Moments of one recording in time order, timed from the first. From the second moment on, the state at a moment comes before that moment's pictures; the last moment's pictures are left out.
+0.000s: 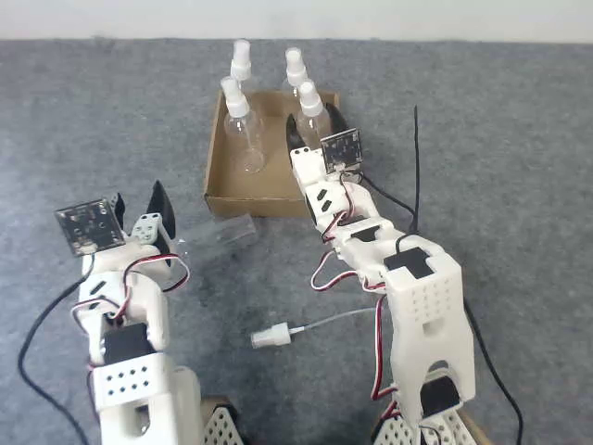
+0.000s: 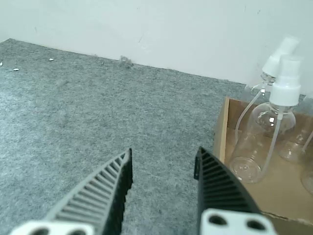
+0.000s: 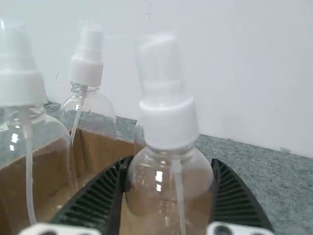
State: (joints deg) left arm -20.4 -73.8 85.7 21.9 8.5; right arm -24.3 38.7 22.6 -52.0 0.5
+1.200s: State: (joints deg) left arm -20.4 -73.8 85.7 21.9 8.5; right arm -25.5 36.5 28.2 -52.2 0.8
